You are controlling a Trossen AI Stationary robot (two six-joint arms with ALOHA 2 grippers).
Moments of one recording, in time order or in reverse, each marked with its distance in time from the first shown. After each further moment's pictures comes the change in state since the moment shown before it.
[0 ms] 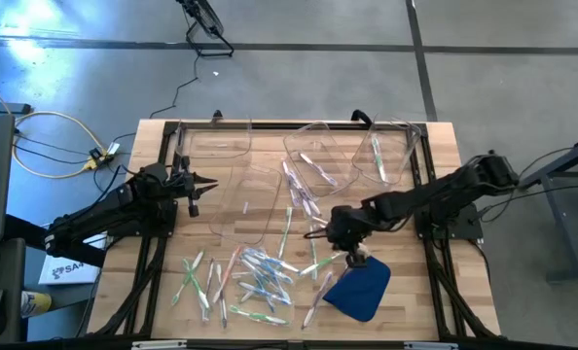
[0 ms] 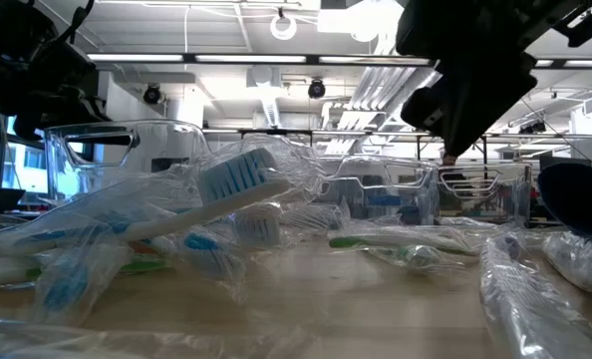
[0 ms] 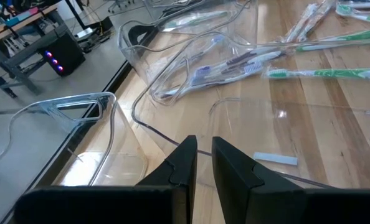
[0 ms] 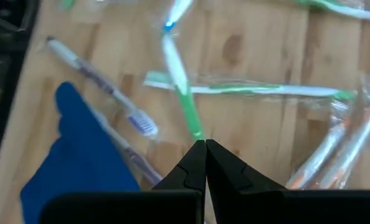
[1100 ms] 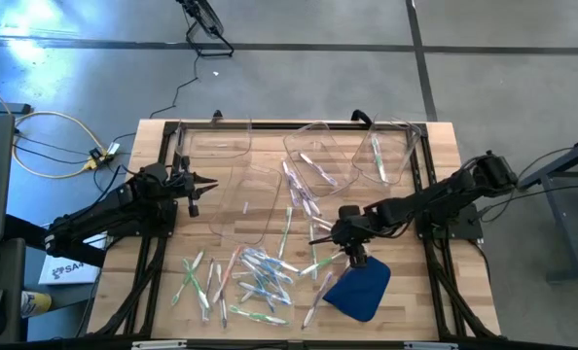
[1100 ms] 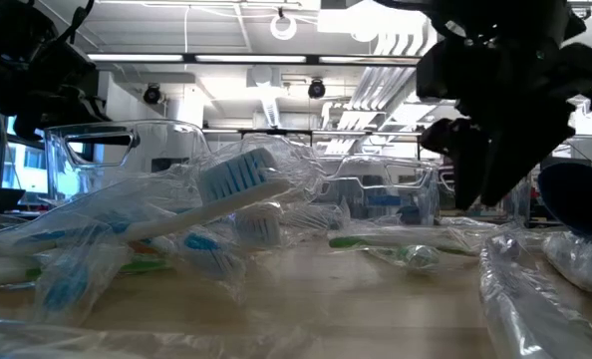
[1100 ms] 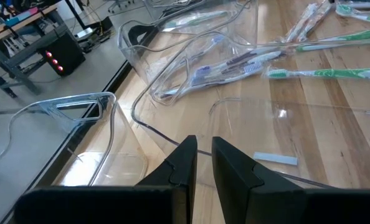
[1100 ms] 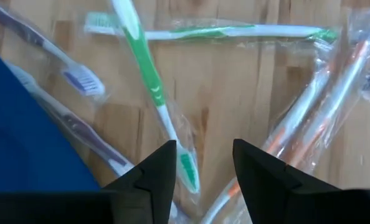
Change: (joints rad) left arm 0.000 0.000 0.000 0.000 0.000 0.000; right arm 0.031 0.010 -0.123 0.050 0.134 0.009
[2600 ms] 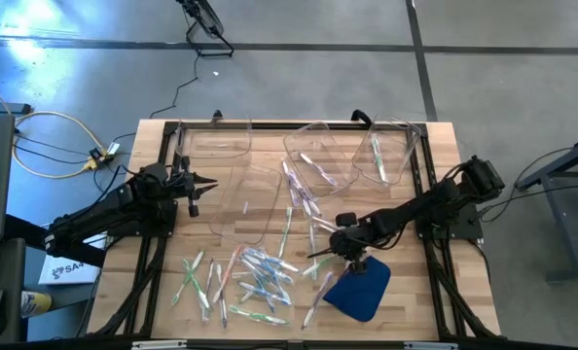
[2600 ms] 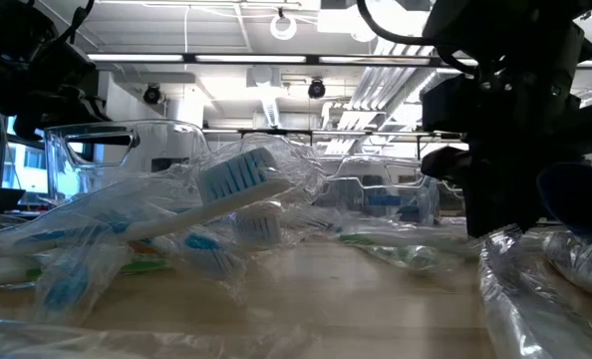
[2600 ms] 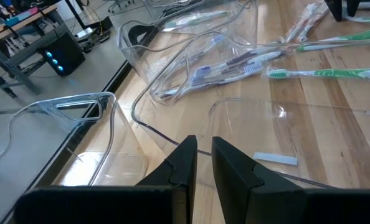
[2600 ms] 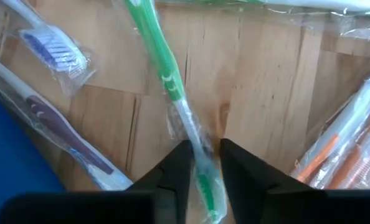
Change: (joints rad) left arm 0.000 0.000 0.000 0.000 0.000 0.000; right arm 0.066 0.159 -0.029 0.048 0.039 -0.025
